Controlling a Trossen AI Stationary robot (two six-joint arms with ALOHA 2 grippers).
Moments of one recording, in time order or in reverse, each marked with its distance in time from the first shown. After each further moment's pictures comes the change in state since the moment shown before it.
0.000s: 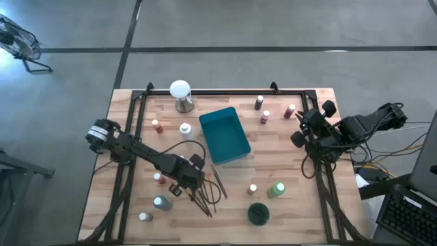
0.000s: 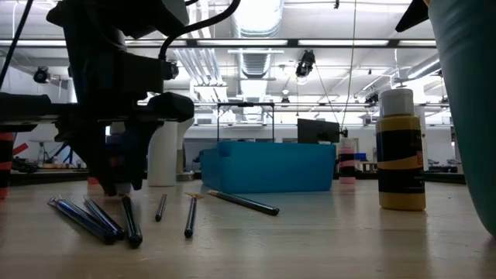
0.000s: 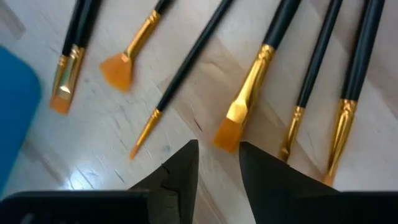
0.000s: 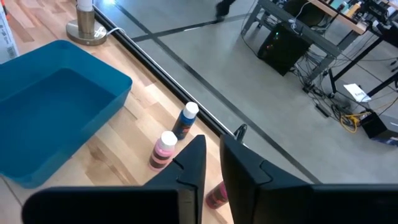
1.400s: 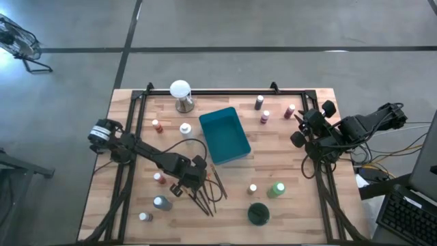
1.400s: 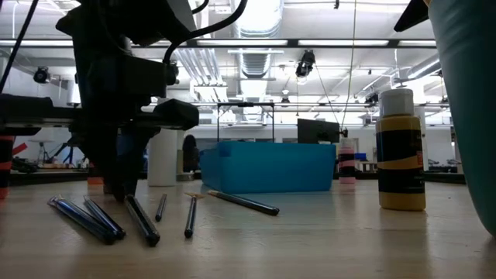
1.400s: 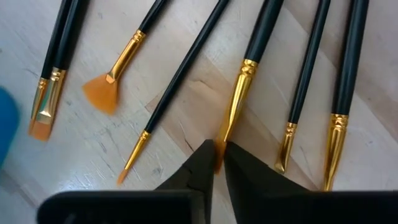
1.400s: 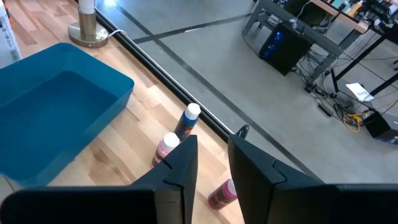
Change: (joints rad) left arm 0.037 0.039 -0.005 0.045 0.074 0.054; right arm 0.000 0.000 0.000 0.013 0.000 0.000
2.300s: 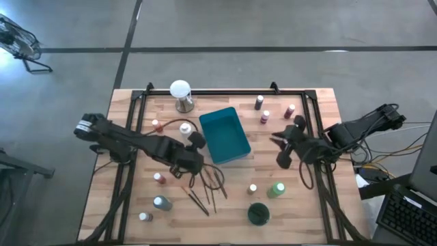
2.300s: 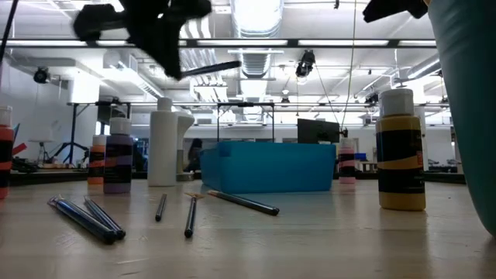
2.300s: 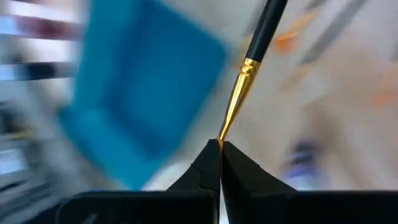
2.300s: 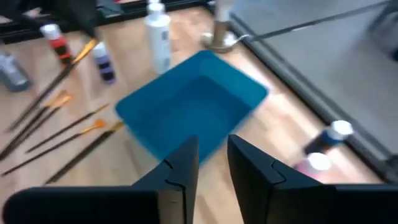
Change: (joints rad) left arm 0.016 -0.195 0.359 -0.475 -0.451 0.122; right arm 0.000 0.060 -0.093 0.660 -0.342 -0.354
